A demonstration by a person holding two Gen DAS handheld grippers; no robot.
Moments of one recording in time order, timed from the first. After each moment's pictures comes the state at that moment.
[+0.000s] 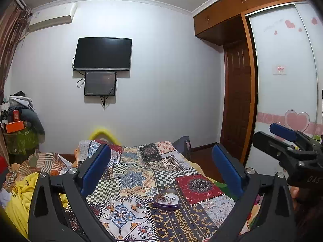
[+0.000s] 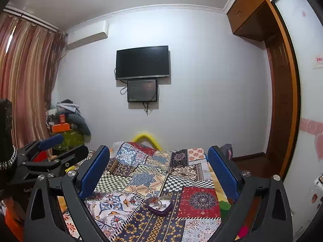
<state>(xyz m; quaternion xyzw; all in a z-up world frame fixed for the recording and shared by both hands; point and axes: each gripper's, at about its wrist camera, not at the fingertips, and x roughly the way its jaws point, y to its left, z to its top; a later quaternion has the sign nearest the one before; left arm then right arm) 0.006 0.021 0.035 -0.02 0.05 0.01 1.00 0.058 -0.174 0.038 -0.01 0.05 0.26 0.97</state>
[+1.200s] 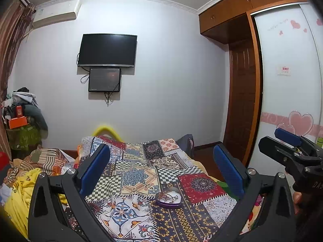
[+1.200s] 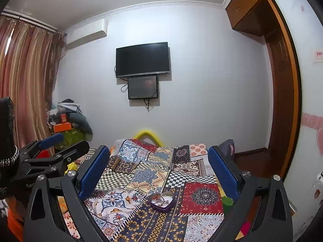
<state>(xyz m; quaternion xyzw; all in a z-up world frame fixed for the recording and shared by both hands) 0.012 0.023 0.034 -0.03 0.06 0.02 1.00 0.058 -0.179 0.036 0.00 0.07 0.26 0.96</state>
